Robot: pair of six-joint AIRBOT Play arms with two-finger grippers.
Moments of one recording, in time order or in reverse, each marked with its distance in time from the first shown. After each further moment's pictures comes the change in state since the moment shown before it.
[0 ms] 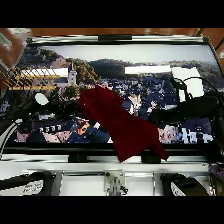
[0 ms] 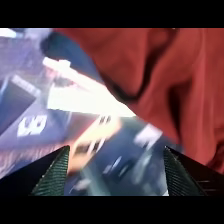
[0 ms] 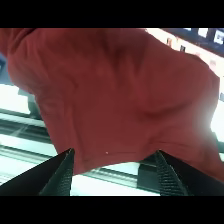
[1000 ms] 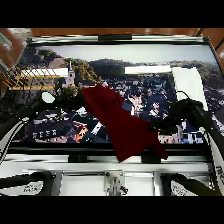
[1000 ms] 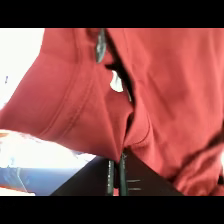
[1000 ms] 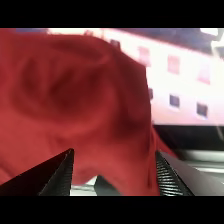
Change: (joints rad) left arm -0.061 -0.031 0.042 -0.168 0.235 0.106; right arm -0.151 -0.362 -0.185 -0.001 0.117 -0.051
